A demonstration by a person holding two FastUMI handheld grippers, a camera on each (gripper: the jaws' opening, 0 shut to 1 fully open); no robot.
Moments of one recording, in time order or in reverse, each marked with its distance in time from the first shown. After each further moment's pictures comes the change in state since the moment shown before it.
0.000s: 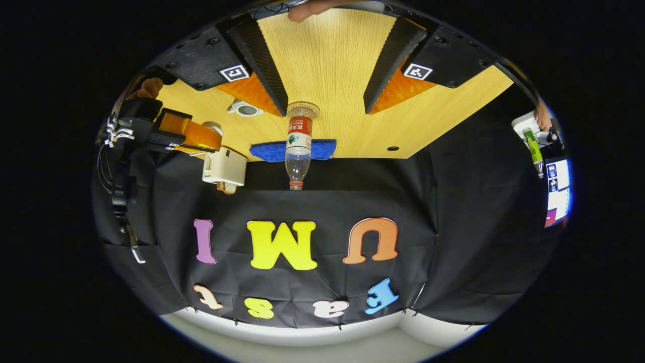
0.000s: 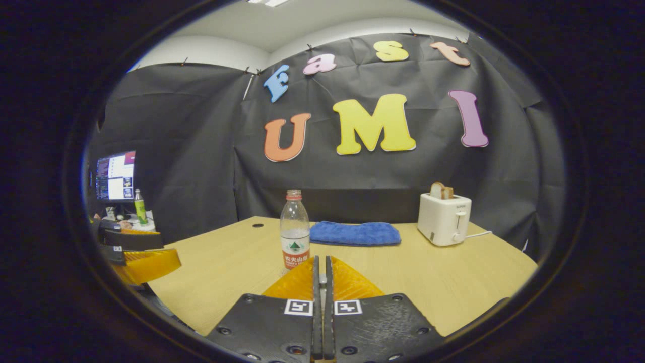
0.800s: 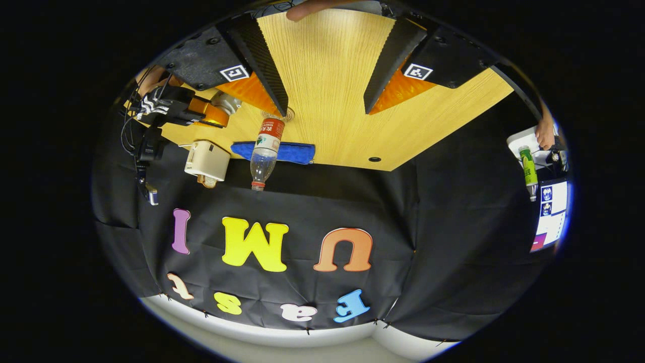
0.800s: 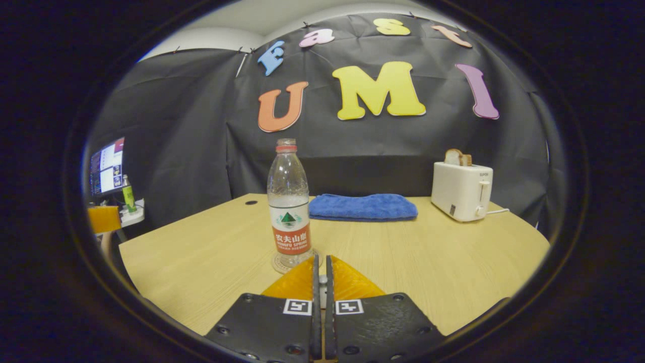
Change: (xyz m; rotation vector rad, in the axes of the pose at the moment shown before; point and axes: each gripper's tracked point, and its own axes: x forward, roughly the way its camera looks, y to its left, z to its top) left arm 0.007 0.053 -0.016 -0.124 0.051 0.041; right arm 0.069 0.004 -0.064 0.011 0.124 -0.015
